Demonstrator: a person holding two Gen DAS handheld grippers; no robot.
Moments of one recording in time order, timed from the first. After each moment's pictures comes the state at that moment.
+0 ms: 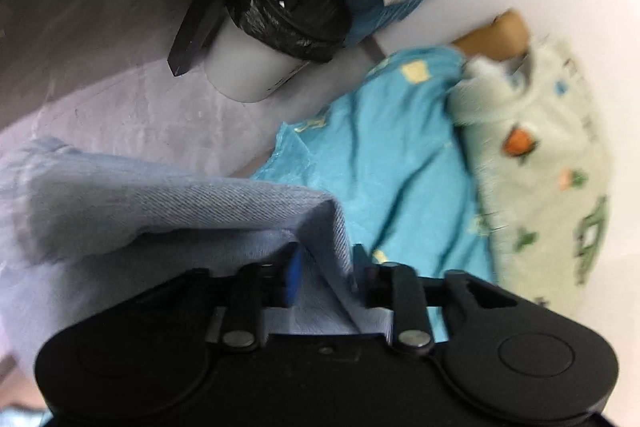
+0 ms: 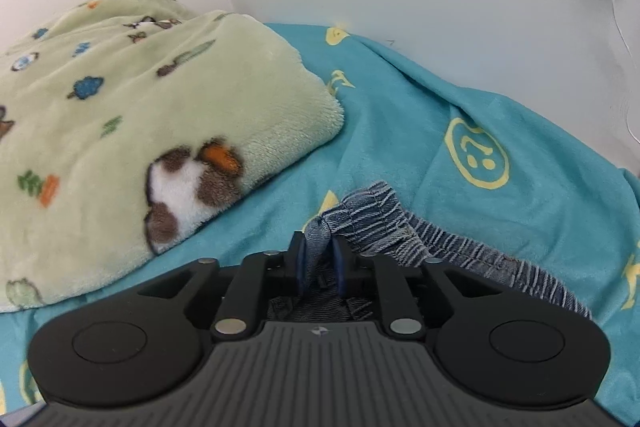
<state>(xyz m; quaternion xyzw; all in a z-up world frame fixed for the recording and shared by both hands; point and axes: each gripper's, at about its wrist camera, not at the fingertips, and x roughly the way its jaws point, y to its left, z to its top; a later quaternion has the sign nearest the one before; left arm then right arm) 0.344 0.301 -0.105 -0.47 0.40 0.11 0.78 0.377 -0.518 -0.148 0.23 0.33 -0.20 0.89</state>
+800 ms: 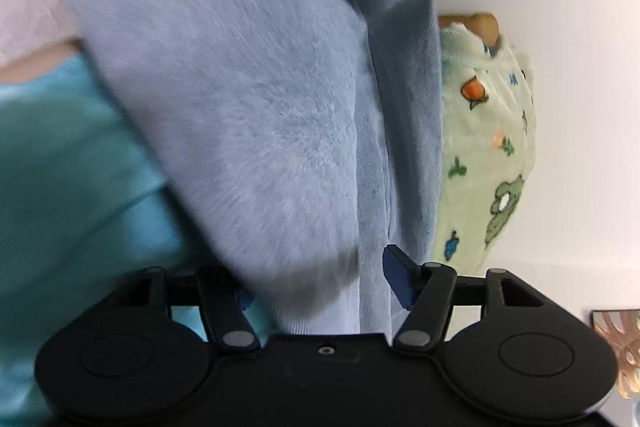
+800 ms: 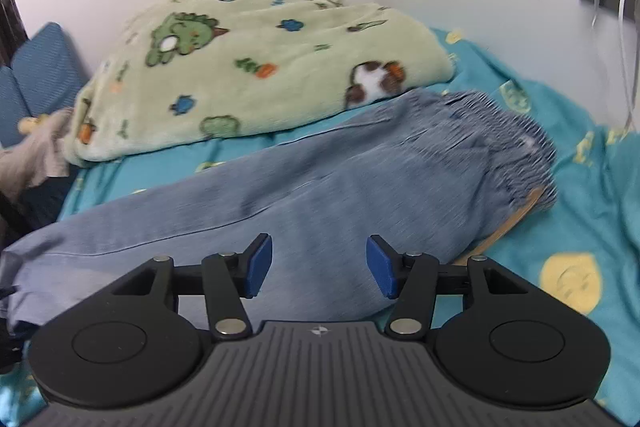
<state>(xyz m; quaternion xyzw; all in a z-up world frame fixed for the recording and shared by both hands) 0.243 0.252 -0.181 -0.63 0.35 0.01 0.69 0.167 -0.358 -0.095 0.18 0.33 -0.03 0.93</state>
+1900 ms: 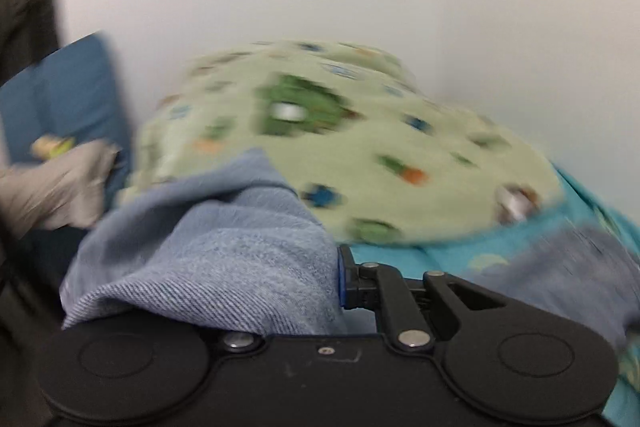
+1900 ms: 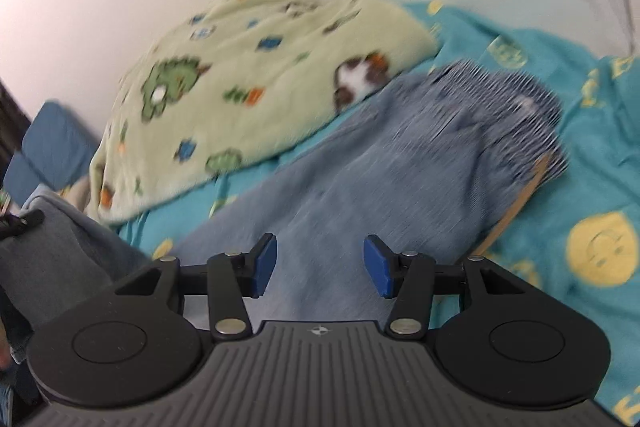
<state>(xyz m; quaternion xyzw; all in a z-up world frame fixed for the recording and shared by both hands) 0.269 -0.129 -0.006 0.10 0.26 -0.11 0.96 0.171 -0.419 -0.097 0.30 0.29 -0.04 0.91</state>
